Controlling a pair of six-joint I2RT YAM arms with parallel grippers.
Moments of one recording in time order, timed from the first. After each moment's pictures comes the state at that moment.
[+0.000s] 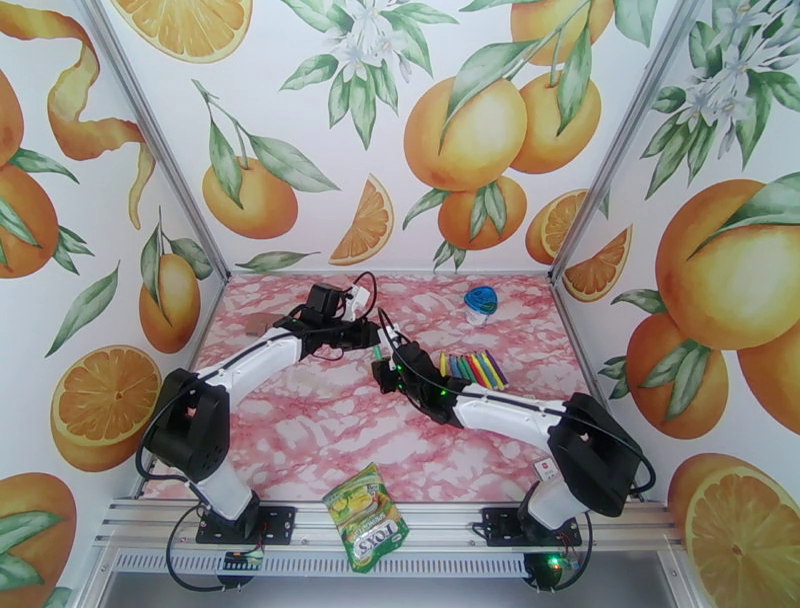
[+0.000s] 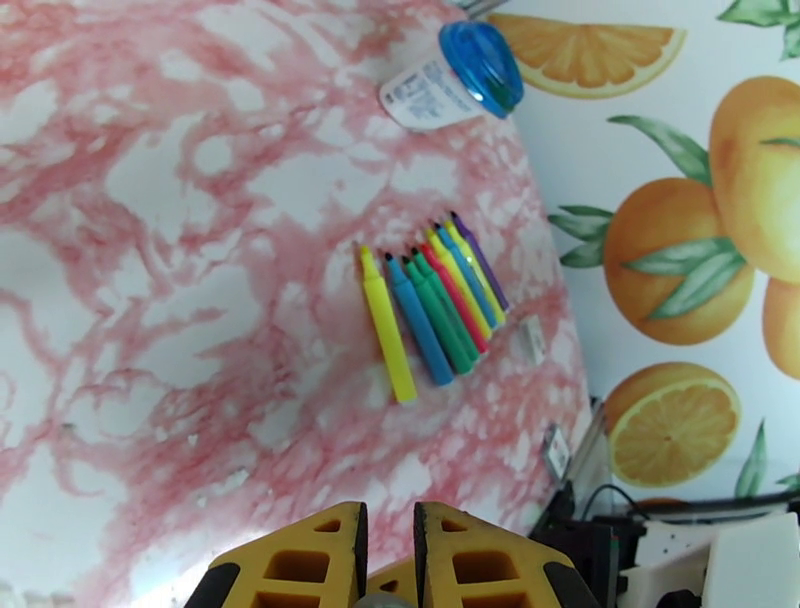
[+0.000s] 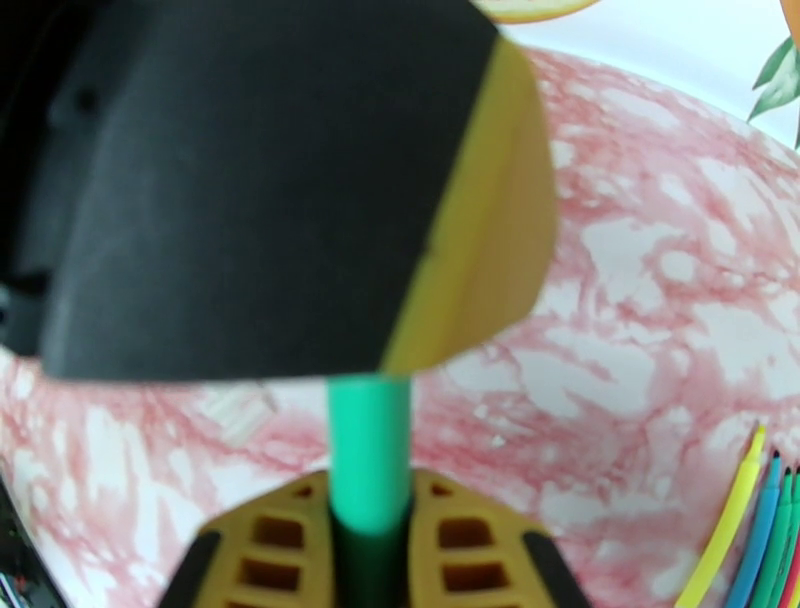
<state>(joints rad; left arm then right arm) -0.44 1.70 1.25 -0.28 0.60 -0.53 0.84 1.58 0.88 0.18 0.11 0.35</state>
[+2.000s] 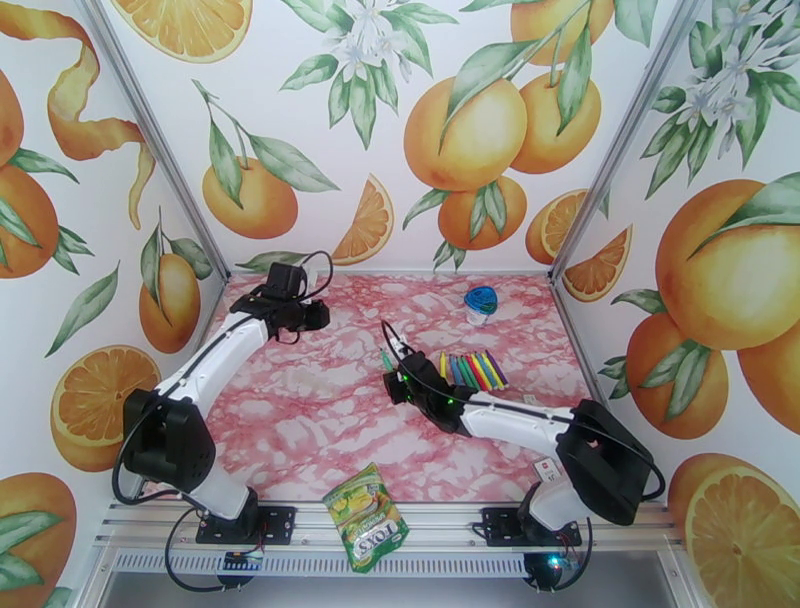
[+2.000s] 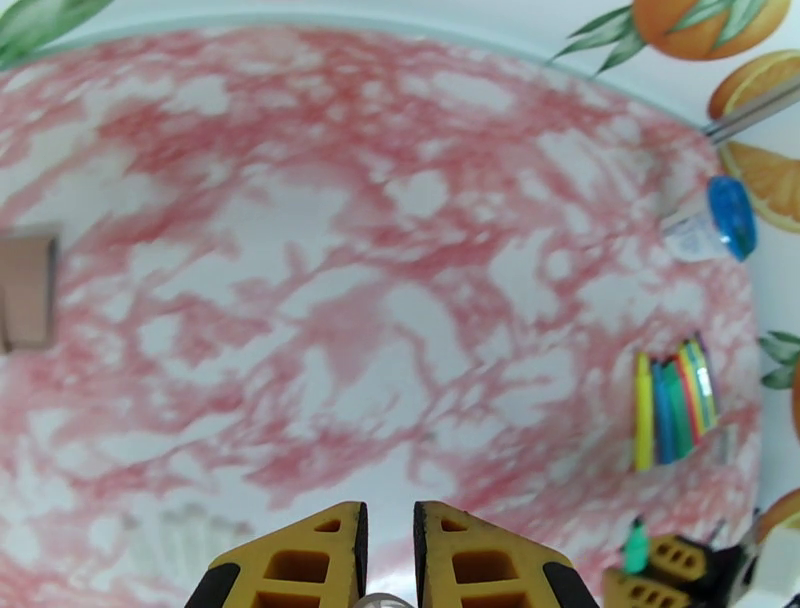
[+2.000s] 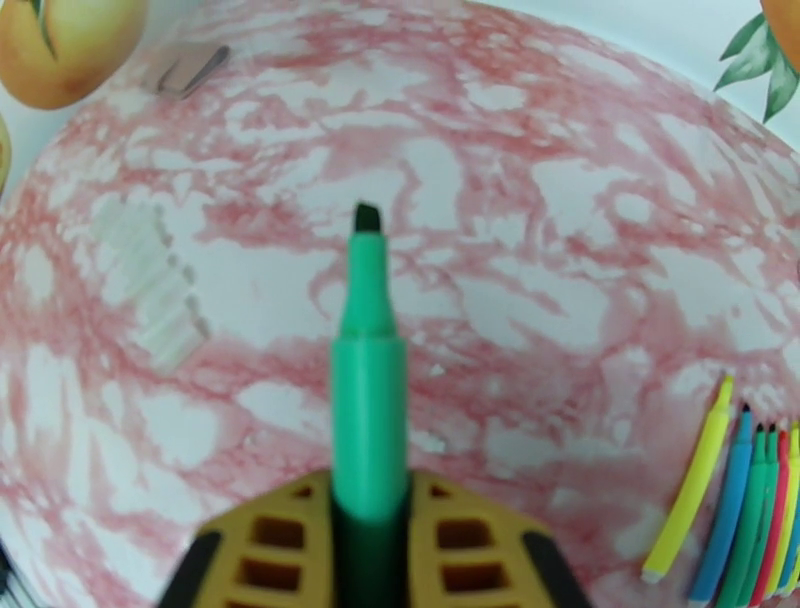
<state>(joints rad) -0.26 1.61 1.39 -0.71 0.12 -0.27 0.83 1.53 0.81 0.09 0.19 0.30</state>
